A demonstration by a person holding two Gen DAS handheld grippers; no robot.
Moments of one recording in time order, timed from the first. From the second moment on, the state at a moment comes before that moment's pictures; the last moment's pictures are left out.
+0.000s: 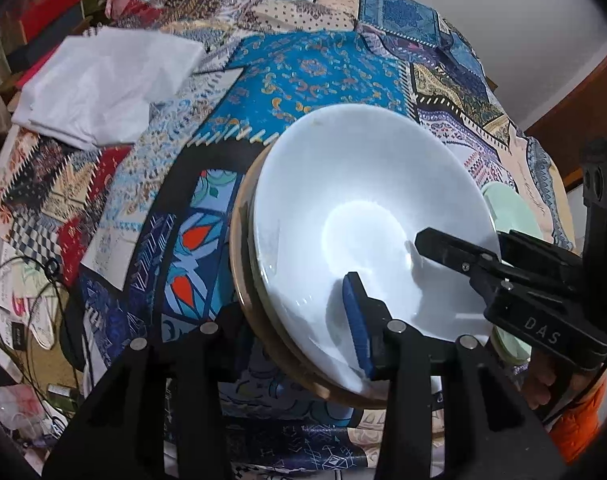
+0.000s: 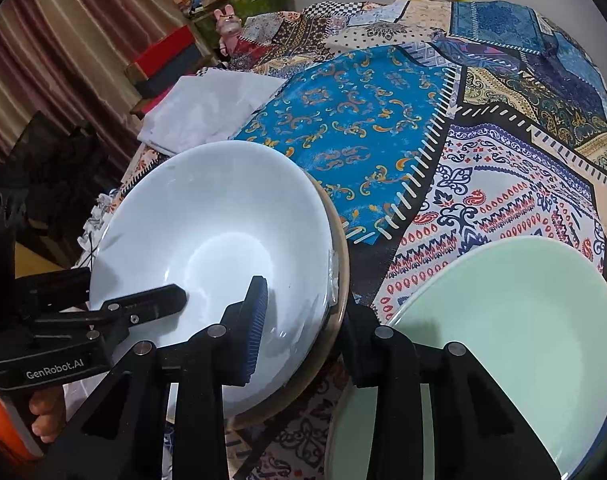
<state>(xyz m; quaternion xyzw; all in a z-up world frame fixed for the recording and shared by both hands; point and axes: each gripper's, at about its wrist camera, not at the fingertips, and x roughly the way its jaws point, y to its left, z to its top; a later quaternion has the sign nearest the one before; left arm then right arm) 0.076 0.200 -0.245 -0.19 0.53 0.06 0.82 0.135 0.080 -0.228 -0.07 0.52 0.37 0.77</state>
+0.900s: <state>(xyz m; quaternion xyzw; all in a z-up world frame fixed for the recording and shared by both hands) 0.090 0.130 -0.159 -0.14 0.46 0.02 0.88 0.126 0.001 -0.144 -0.01 0.43 0.34 0.84</state>
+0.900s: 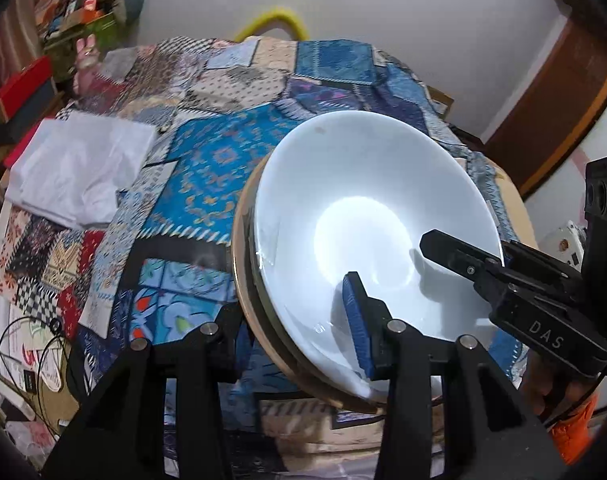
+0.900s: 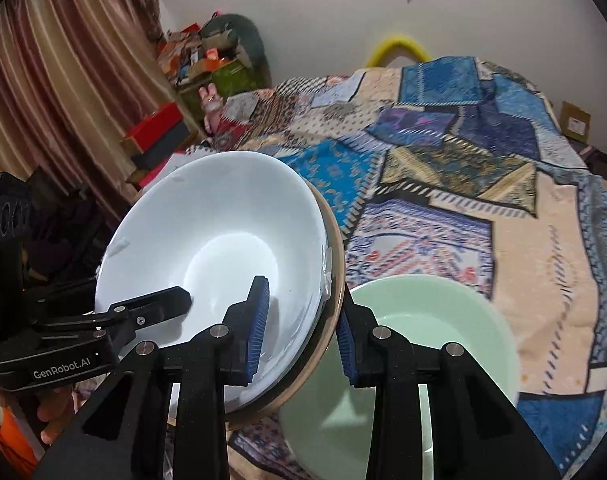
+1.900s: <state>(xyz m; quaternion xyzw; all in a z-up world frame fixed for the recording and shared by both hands) 0.137 0.033 -0.195 -0.11 0.51 -0.06 0.85 0.133 -0.101 -0.176 0.03 0.46 0.26 0.85</state>
